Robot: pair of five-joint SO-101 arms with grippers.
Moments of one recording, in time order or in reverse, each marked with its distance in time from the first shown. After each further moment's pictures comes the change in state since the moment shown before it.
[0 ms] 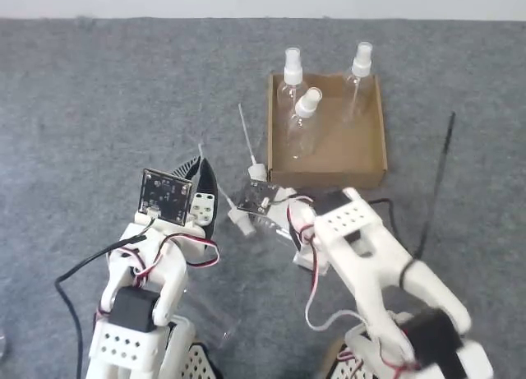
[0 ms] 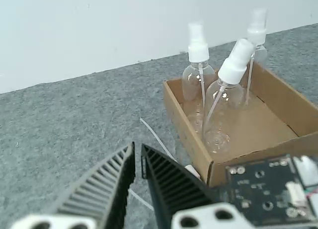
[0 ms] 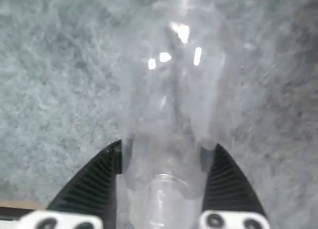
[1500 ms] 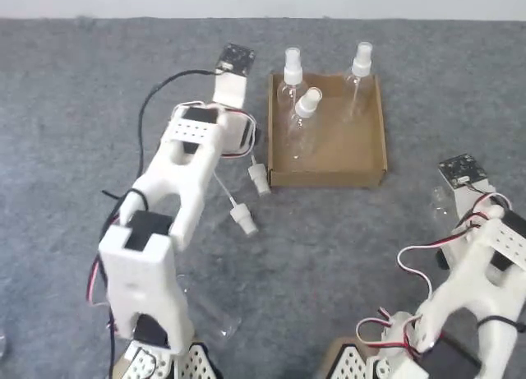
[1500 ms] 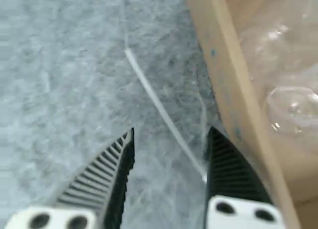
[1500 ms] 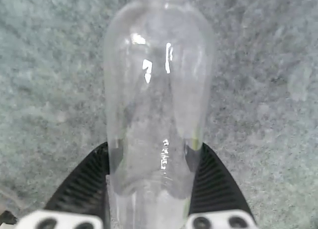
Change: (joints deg) left arm -2.4 112.8 -76.2 4.8 -2.1; right arm 65.8 -8.5 -0.7 0.0 16.6
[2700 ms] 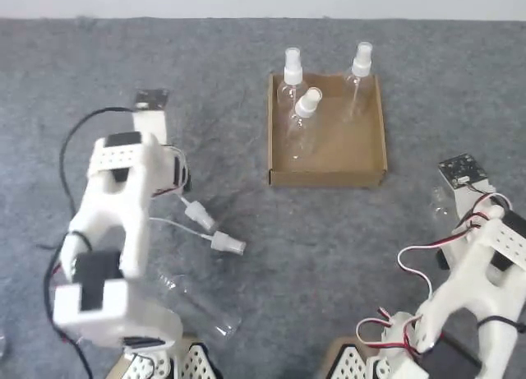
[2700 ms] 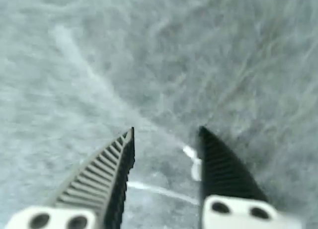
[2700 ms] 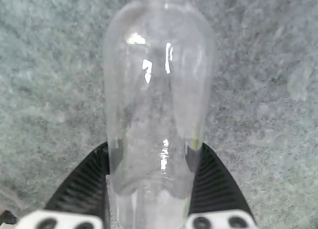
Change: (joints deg) left arm -18.8 -21.1 23.6 16.5 1.5; right arm 0.0 0.0 0.0 0.0 0.0
